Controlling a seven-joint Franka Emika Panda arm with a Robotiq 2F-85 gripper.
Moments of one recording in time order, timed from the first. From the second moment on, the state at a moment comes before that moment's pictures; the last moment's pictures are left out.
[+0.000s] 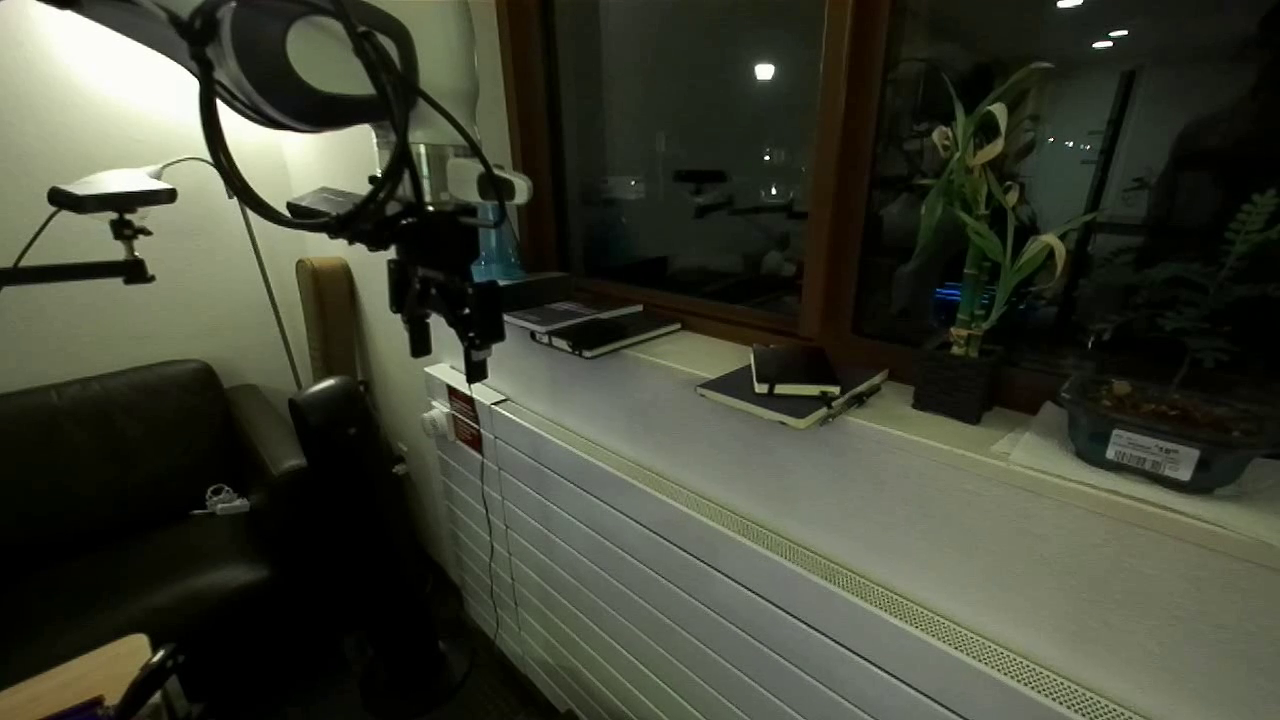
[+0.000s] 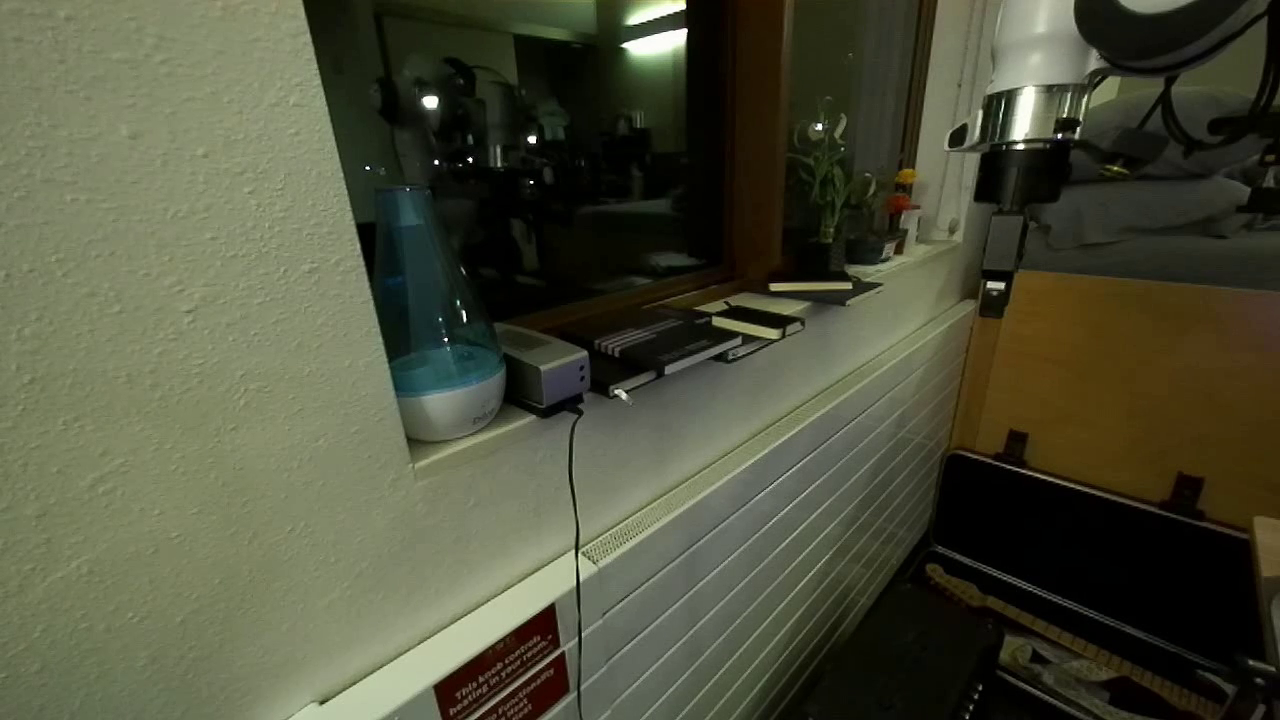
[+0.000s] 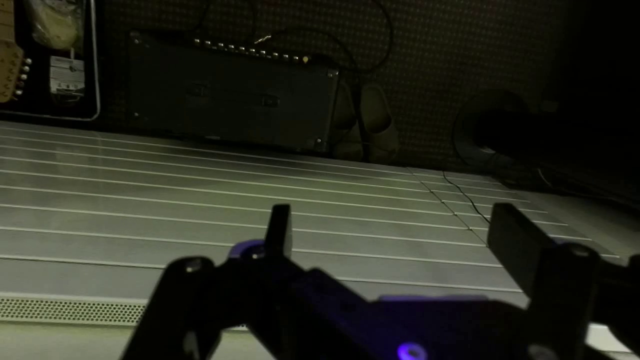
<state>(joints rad) 0.04 -0.38 -0.07 -2.38 0.07 1.98 -0.15</state>
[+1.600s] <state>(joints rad) 0.09 -0.24 0.18 -2.26 -0.43 2.19 -0.11</state>
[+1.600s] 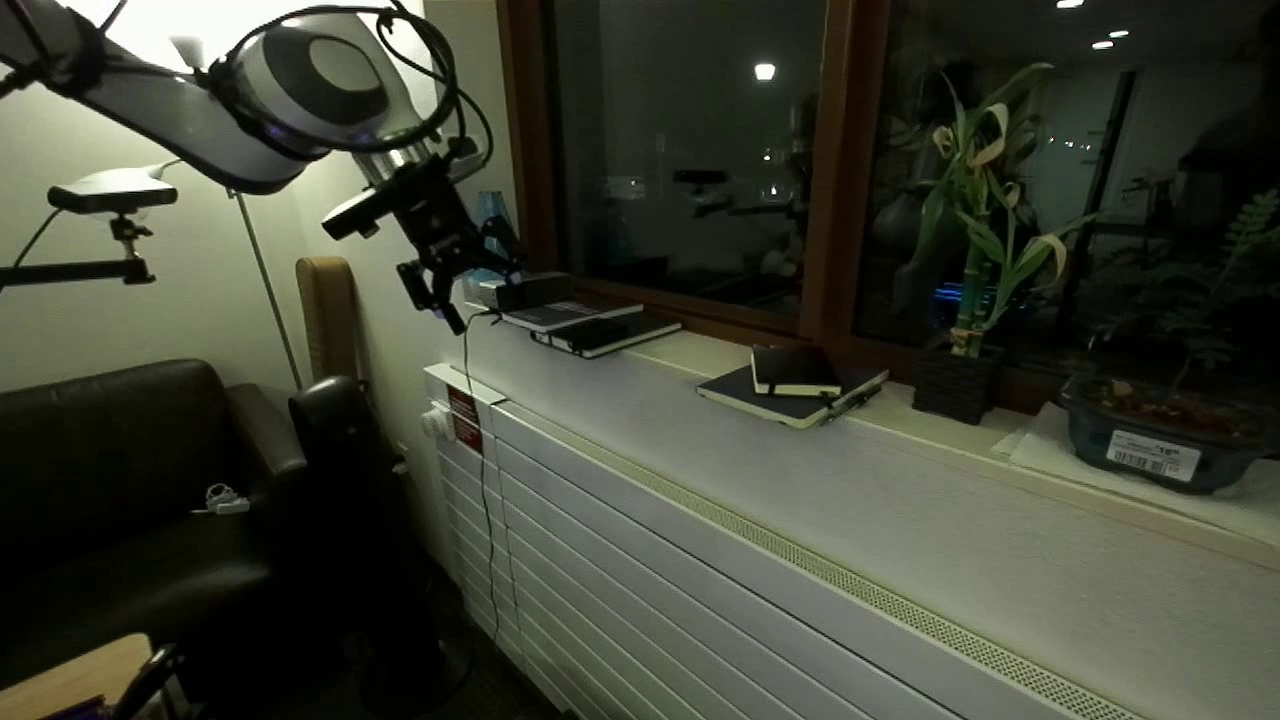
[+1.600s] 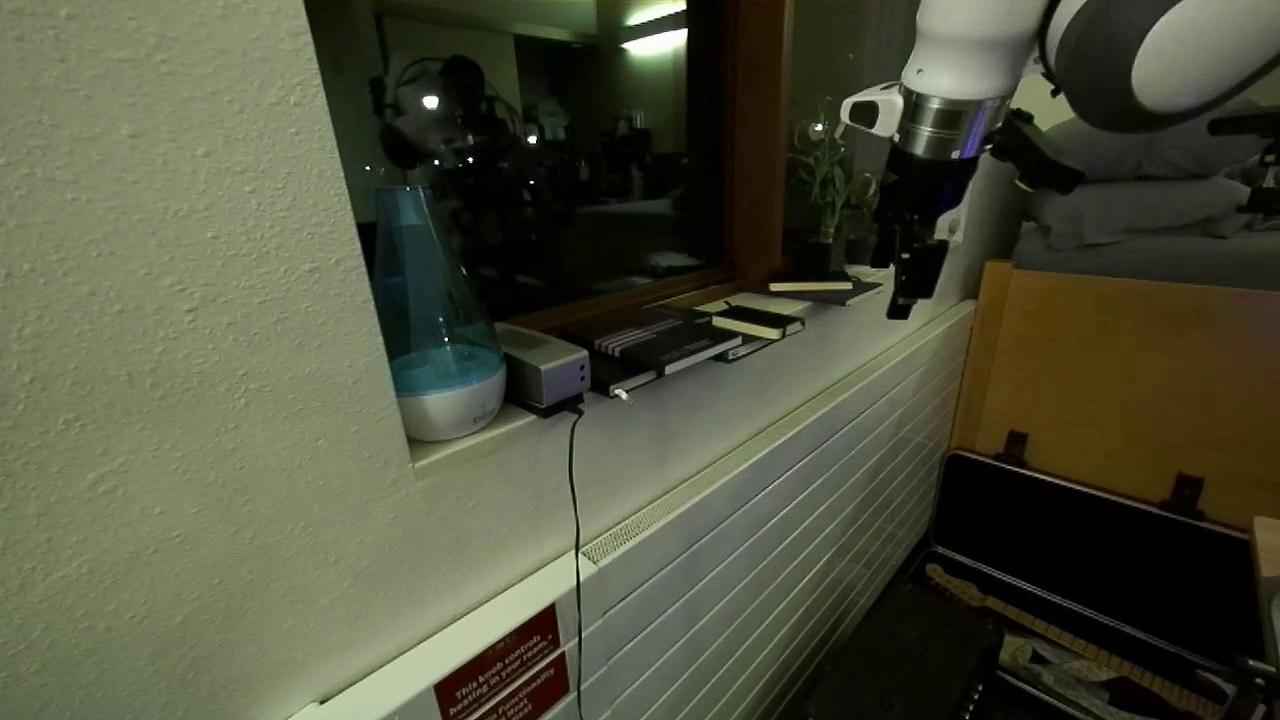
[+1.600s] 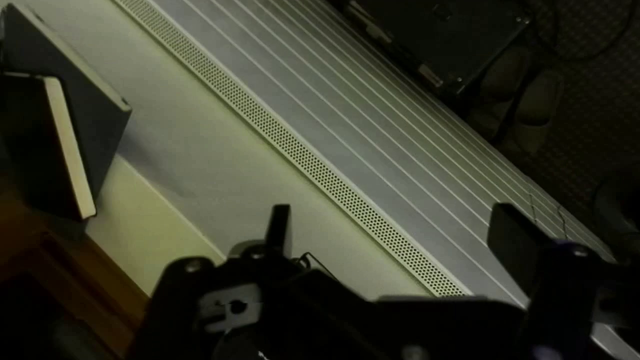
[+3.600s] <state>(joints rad) 0.19 -0.04 0.24 -2.32 -1.75 2.41 0.69</state>
